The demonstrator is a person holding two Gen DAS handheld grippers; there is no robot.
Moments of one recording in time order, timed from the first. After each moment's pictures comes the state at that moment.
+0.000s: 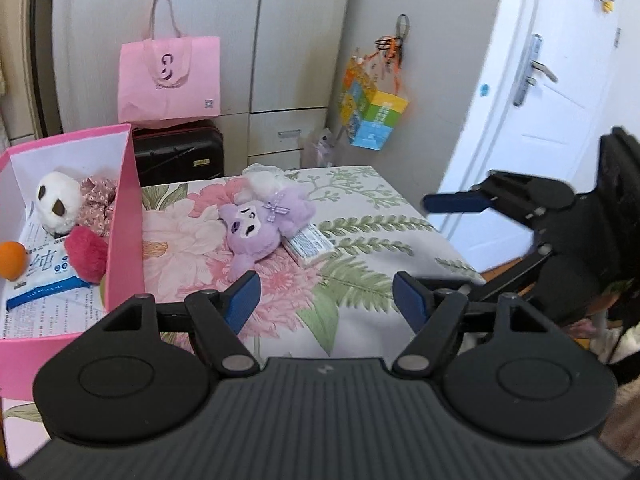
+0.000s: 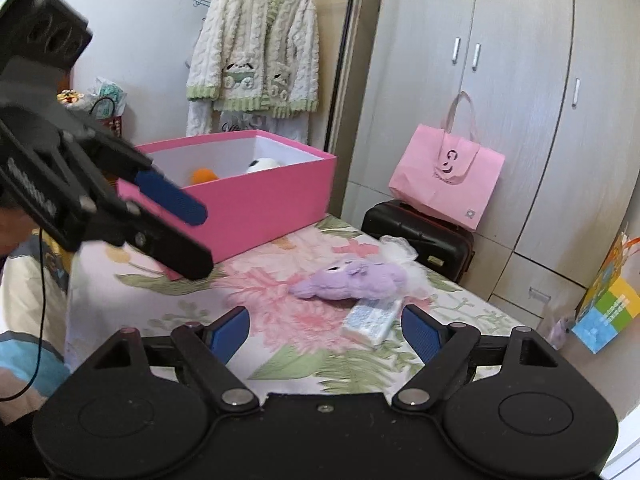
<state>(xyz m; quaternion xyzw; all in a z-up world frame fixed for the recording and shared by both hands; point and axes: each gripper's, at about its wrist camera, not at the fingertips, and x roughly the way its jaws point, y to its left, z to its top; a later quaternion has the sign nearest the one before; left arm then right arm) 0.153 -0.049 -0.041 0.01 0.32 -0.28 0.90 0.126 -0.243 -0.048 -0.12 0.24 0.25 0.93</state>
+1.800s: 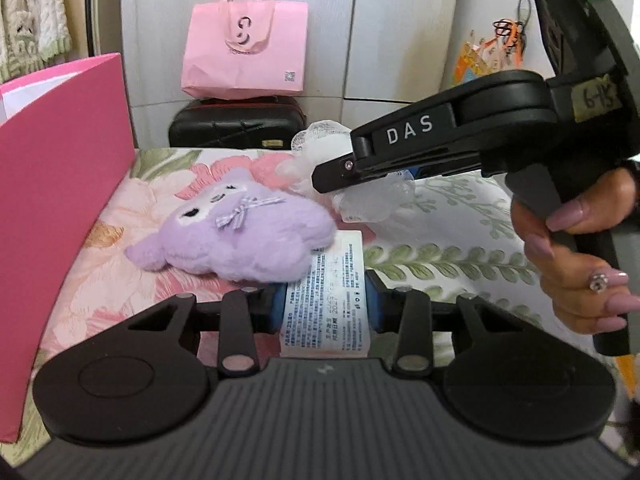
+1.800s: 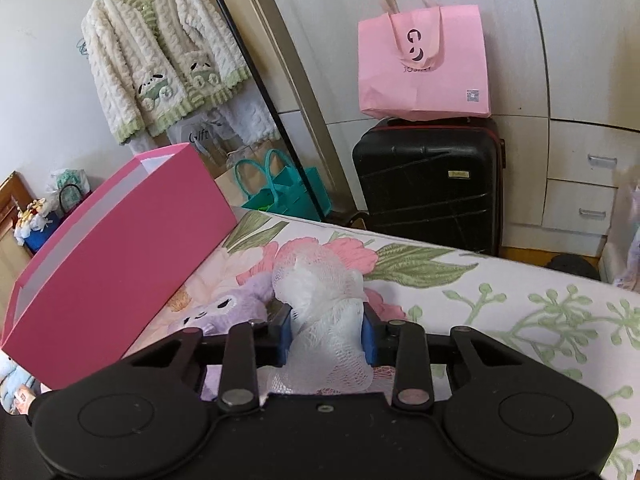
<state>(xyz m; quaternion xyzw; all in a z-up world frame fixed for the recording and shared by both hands) 0.254 -0.151 -0.137 -0.02 0.33 -0.12 0.94 0.353 -0.272 -0.124 0.09 0.38 0.28 0.88</state>
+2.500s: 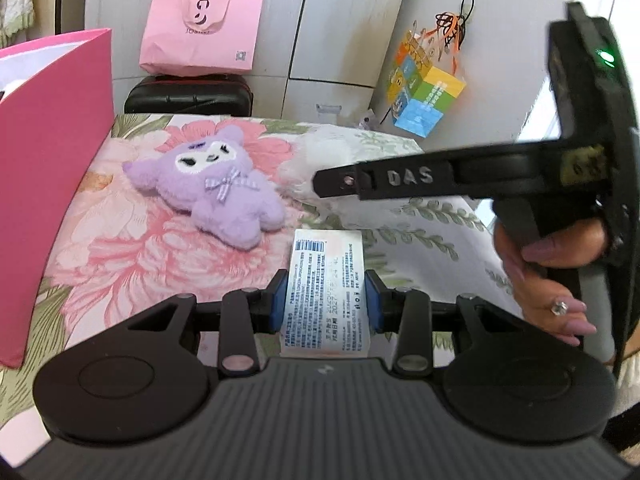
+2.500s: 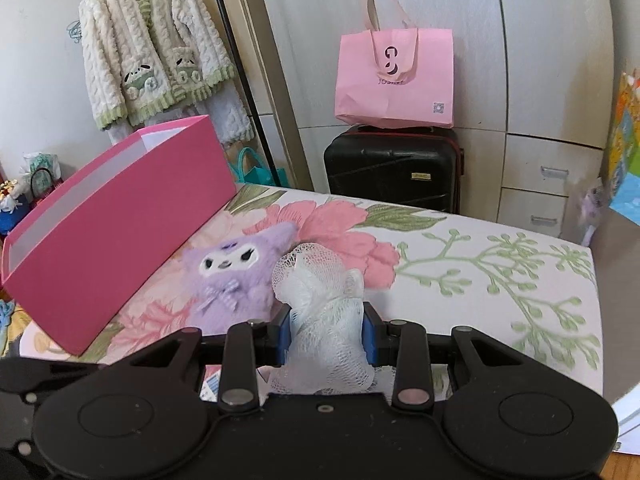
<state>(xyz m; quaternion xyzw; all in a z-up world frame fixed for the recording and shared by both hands) 0.198 -0.124 -0.129 -0.05 0.36 -0.21 0.91 0.263 -0.264 -0.115 0.03 0.36 0.22 0.91</state>
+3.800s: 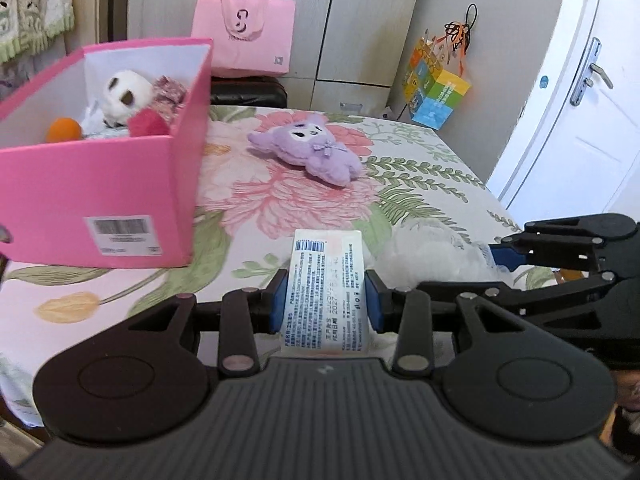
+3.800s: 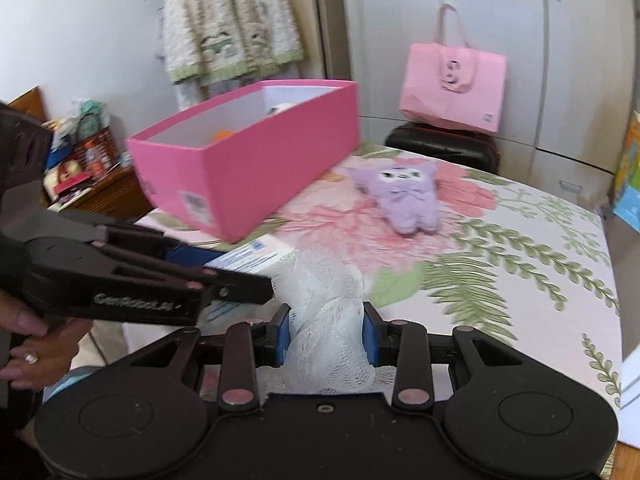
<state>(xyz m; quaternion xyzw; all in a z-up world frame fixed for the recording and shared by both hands) 0.102 -0.014 -0.097 -0.03 0.35 -0.20 0.91 0.084 -0.178 -0.083 -0.02 0.35 0.26 0.90</state>
